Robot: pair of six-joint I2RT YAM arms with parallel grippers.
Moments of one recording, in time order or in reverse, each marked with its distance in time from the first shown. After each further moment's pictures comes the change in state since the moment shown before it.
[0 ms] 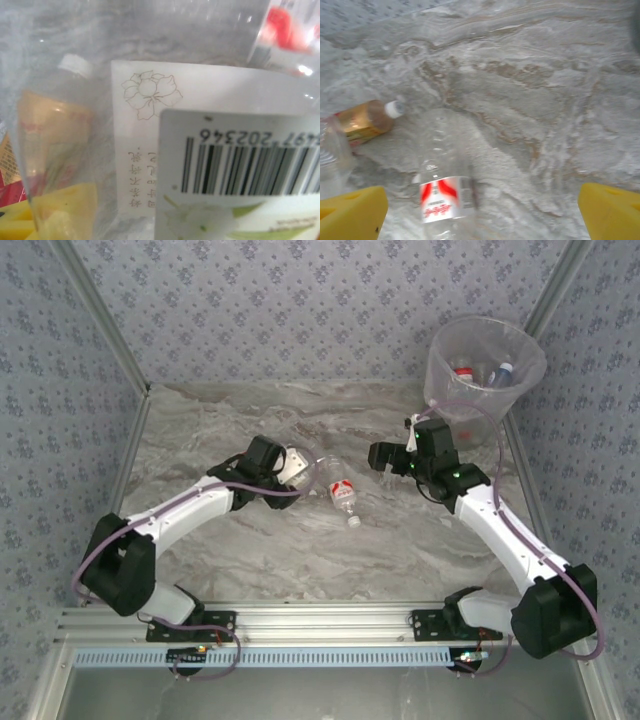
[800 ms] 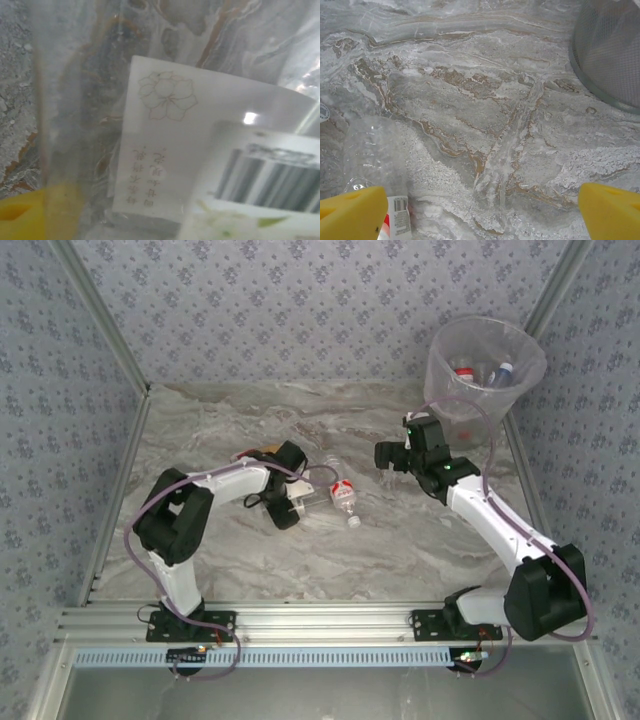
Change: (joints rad) left arm -0.009 0.394 0.193 -0.305 -0.069 0.153; right arm 0.000 0.091 0.023 0.003 0.225 -0.153
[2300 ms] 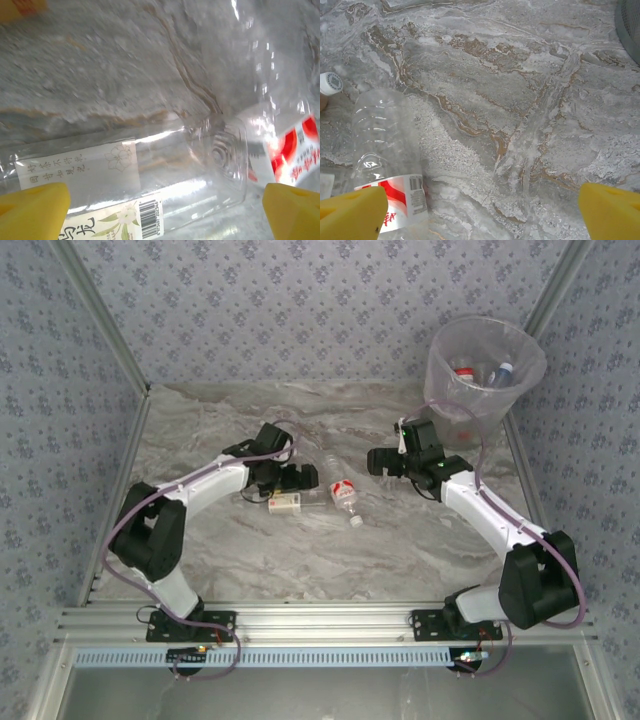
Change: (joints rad) left arm 0.062 -0.160 -0.024 0.193 0.308 -1.072; right arm -0.001 0.069 -0.008 0.000 -0.113 0.005
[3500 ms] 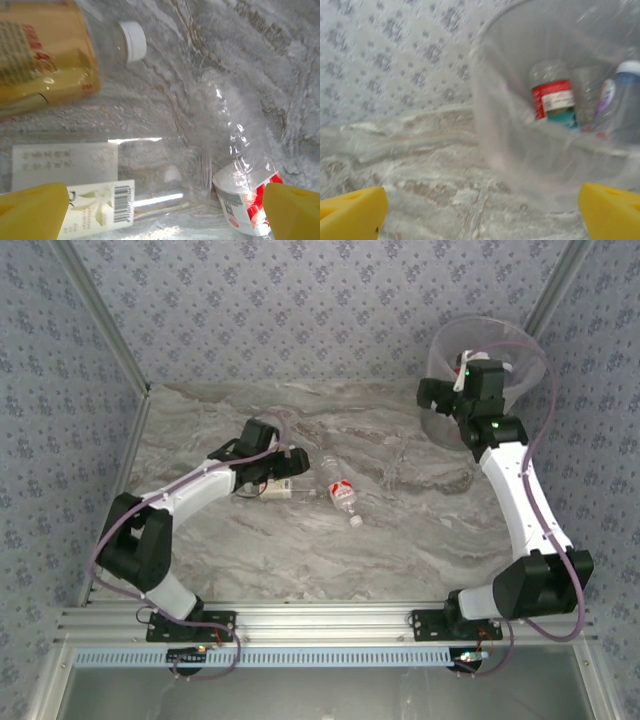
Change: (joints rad) left arm 0.048 -0.071 -0.051 0.167 -0.113 -0.056; right arm -0.264 0.011 0.397 -0.085 0.029 -0.098
